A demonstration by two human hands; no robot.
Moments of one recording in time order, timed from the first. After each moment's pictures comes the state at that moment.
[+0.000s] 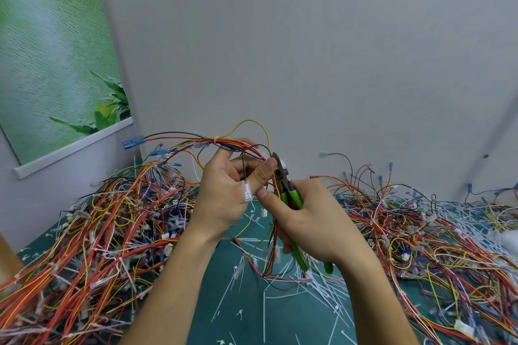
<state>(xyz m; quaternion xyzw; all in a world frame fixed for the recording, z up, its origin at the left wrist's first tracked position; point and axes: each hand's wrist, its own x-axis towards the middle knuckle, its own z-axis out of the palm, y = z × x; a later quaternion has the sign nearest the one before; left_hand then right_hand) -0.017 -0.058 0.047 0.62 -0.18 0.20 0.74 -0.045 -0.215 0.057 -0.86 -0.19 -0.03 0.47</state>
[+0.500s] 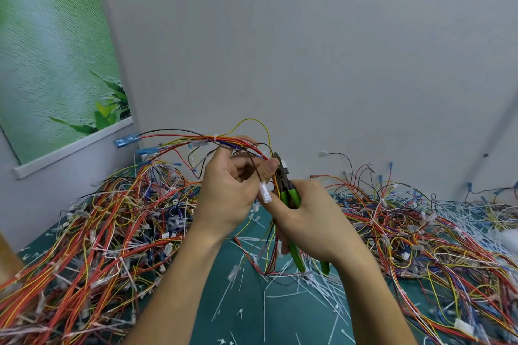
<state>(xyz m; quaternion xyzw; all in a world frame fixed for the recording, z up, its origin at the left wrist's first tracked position) -0.018 -0.062 0.048 0.63 -0.19 0.25 0.71 -0.043 -0.212 0.053 -0.87 -0.18 -0.05 0.46</state>
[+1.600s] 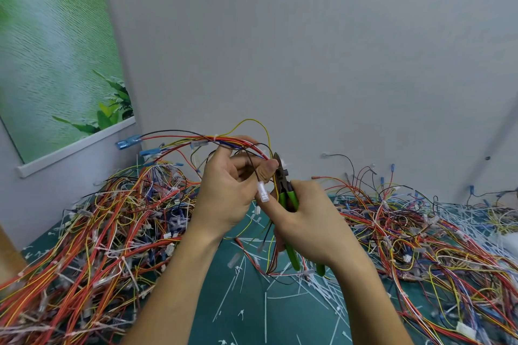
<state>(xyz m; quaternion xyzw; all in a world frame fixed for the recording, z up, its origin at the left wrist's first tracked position) -0.017 -0.054 0.048 0.64 -0.20 0.24 0.70 -0.044 -0.206 0.051 -0.85 -0.21 -0.07 0.47</state>
